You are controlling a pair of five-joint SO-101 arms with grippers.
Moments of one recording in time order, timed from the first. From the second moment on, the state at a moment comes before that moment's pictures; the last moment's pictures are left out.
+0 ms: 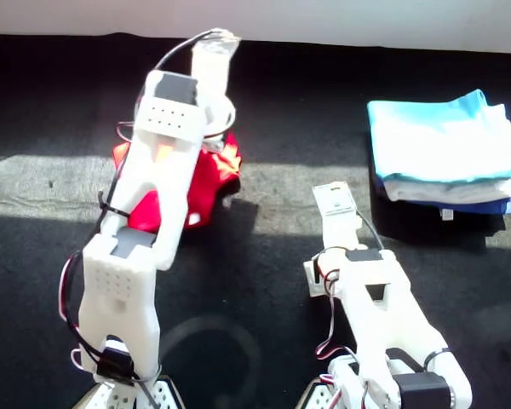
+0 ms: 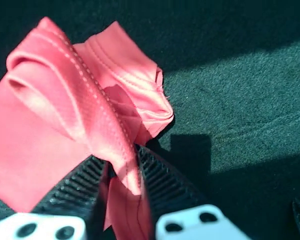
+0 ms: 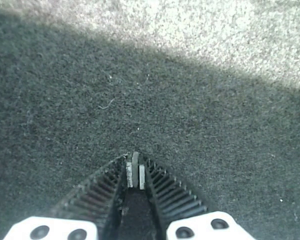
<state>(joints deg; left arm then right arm) 9.3 33.1 -42.4 84.4 -0.4 -10.0 -20.1 66.4 38.9 8.6</state>
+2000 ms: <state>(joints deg) -14.5 43.1 -31.2 62.9 -0.4 -10.0 -20.1 66.4 38.7 8.6</state>
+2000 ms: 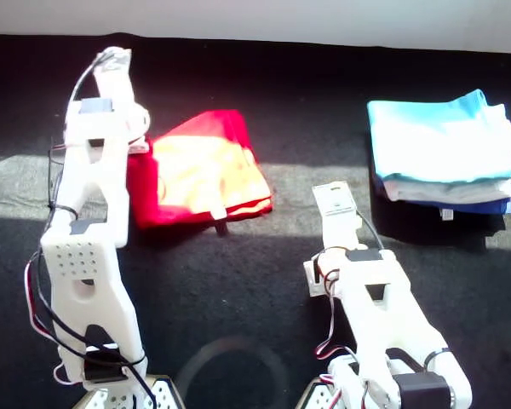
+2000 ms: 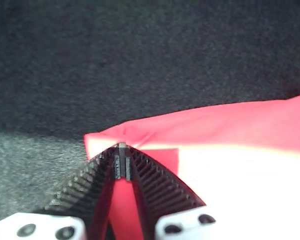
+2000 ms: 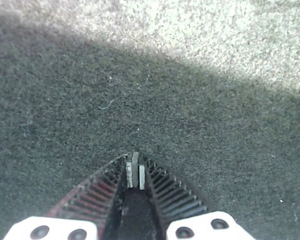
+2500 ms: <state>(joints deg) -16.3 43.1 -39.2 74.2 -0.4 -10.0 -20.1 66.4 38.7 8.6</state>
